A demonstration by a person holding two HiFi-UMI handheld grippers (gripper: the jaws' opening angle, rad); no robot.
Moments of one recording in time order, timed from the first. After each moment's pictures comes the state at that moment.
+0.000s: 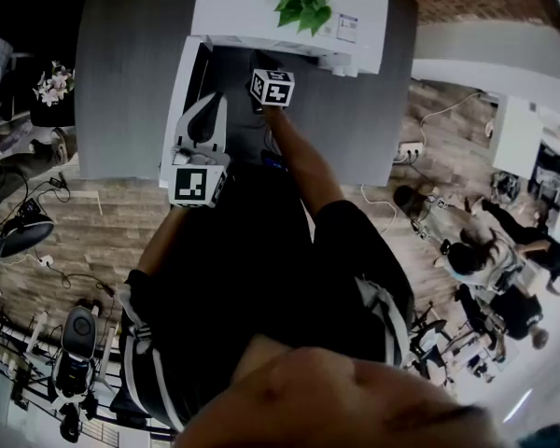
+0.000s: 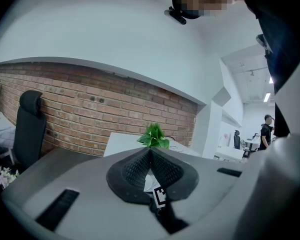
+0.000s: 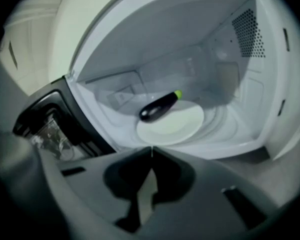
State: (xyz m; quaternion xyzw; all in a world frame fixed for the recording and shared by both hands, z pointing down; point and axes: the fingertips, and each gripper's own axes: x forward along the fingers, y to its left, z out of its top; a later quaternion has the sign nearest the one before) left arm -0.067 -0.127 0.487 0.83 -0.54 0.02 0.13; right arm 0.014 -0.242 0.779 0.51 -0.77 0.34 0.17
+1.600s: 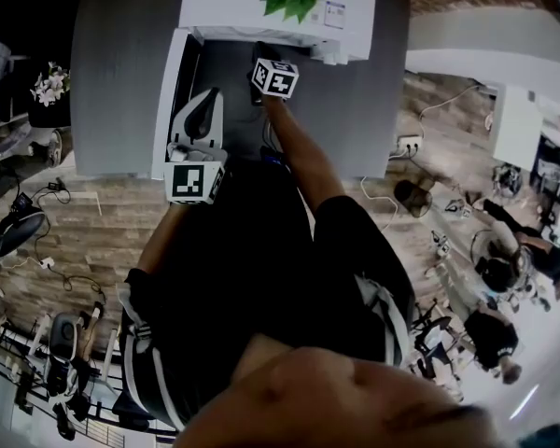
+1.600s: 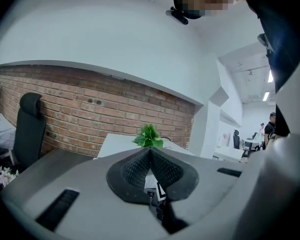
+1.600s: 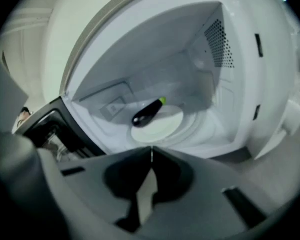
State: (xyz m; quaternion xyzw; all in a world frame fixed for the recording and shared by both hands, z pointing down) left arm -0.049 -0.109 0.484 0.84 -0.53 0.02 0.12; right arm 0.050 -0.243 0.766 0.54 -0.75 0.36 0.13
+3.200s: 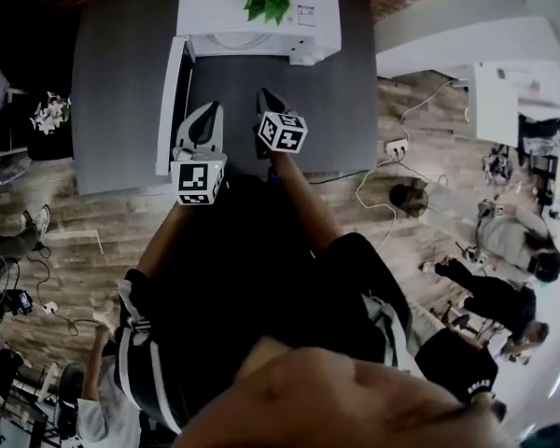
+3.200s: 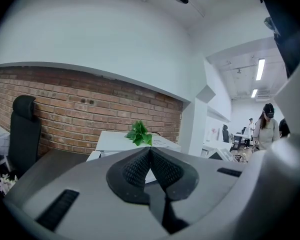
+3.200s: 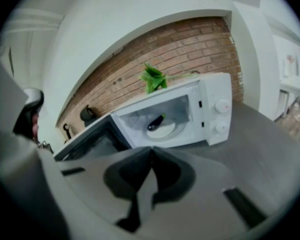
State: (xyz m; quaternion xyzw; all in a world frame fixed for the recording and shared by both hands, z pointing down) left arm -0.048 -0.052 0.484 0.87 -0.49 0.04 0.10; right arm 0.080 -0.095 0.655 0.58 -0.74 0.33 0.10
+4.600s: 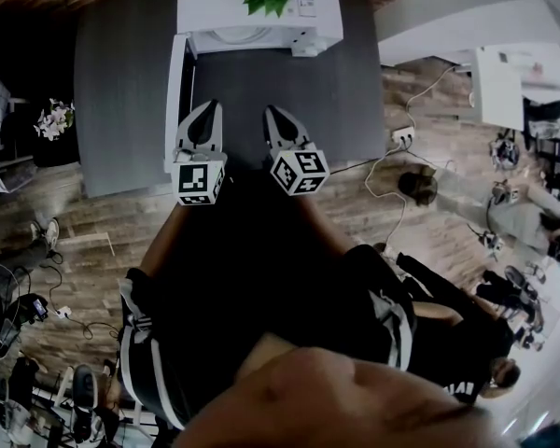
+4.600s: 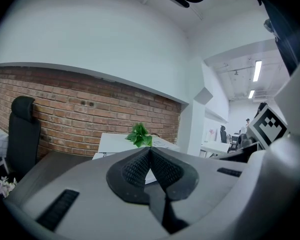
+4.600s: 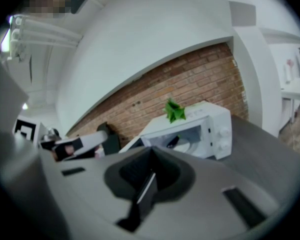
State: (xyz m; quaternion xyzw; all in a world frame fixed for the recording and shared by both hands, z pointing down) left arm -0.064 -0.046 0.476 0.87 -0.48 0.03 0.09; right arm 0.051 -0.019 0.526 0.57 -0.78 0.26 0.01
